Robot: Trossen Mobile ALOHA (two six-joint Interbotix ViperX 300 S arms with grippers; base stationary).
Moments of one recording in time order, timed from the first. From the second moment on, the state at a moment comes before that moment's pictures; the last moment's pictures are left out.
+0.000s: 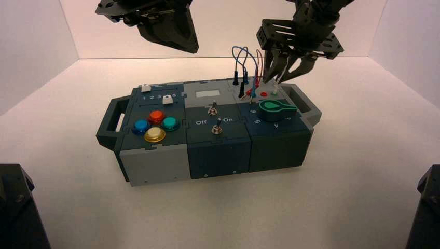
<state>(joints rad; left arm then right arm) -0.85 -0.45 1.00 -0.11 0.29 -0.13 0.49 -0.04 0.85 0.30 0.29 0.00</state>
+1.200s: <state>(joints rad) -0.85 -0.46 1.01 -0.11 0.28 -0.13 0.49 -0.02 0.86 0.30 0.31 0.01</state>
